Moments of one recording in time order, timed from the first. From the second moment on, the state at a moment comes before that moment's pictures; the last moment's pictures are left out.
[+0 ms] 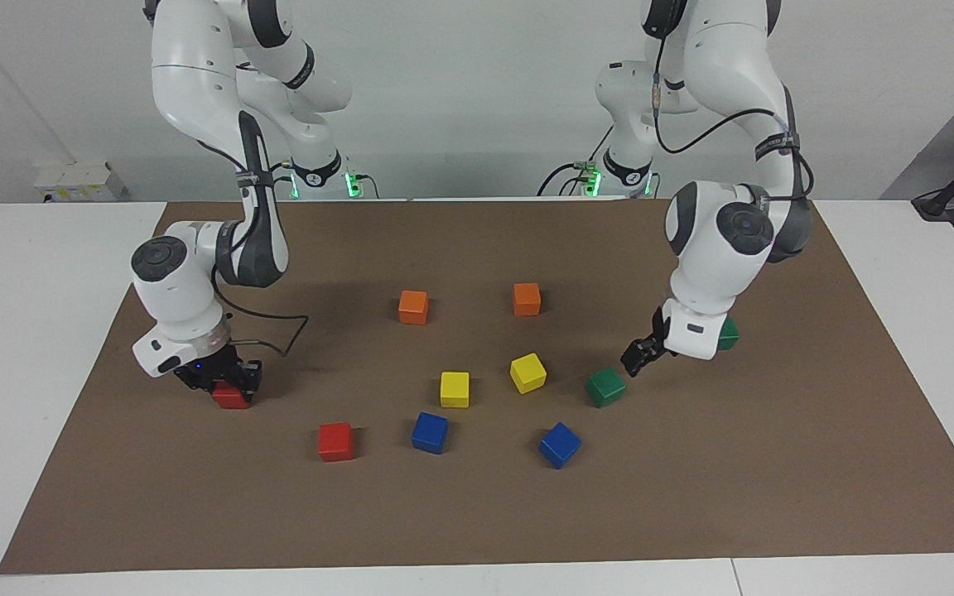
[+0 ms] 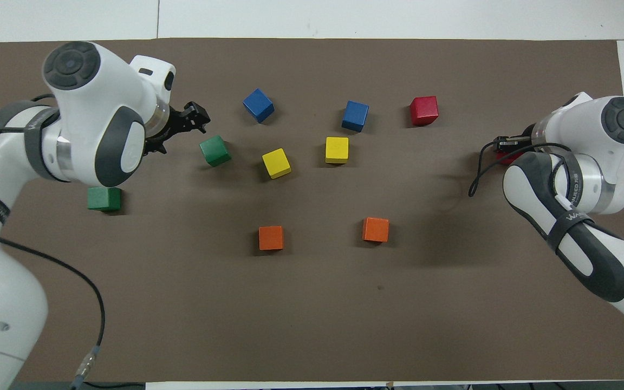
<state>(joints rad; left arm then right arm) -0.22 0.45 -0.08 -1.59 -0.01 2.06 -0.71 -0.06 0.38 -0.02 -1.94 -0.06 2.46 0.01</state>
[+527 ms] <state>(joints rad) -0.26 0.54 -0.08 -1.59 0.06 2.17 -0.91 0.07 0.39 -0.01 -1.73 -0.06 2.19 0.11</state>
